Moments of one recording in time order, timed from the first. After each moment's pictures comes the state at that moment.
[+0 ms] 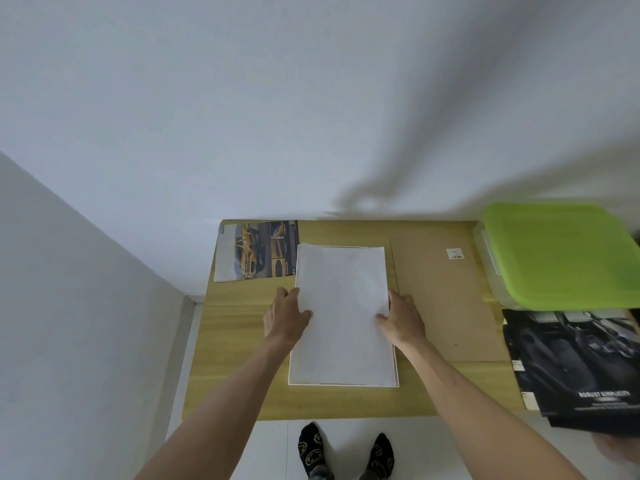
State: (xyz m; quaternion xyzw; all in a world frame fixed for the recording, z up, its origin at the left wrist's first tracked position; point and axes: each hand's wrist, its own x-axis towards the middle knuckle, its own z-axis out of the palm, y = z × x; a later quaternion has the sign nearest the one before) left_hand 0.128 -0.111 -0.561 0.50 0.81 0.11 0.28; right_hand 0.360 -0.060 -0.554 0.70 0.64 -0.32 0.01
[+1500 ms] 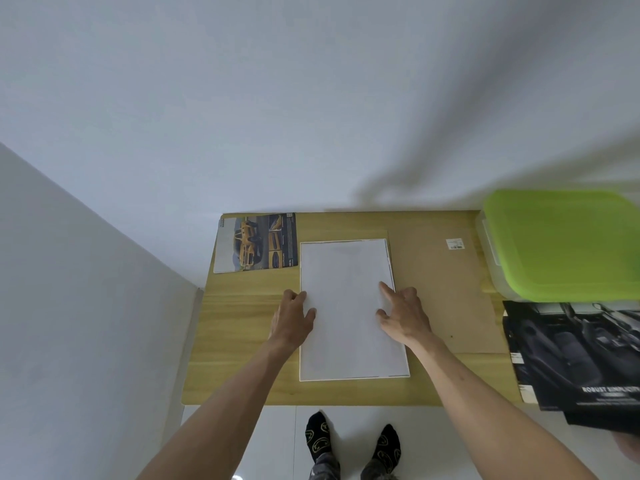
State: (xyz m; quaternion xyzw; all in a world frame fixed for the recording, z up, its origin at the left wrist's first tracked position) left_hand 0.159 -0.127 -0.573 0.52 0.79 0.11 0.30; right_hand 0.393 -0.060 -0.554 0.64 0.70 -0.33 0.05
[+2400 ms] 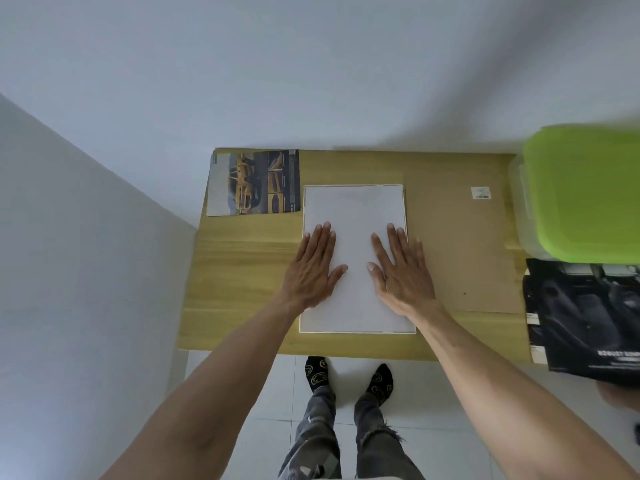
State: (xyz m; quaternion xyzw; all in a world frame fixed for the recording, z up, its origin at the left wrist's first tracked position) left_hand 0.170 -0.122 -0.624 0.75 0.65 0.02 0.11; right_hand 0.388 -0.072 -0.603 0.52 0.84 -0.15 0.10
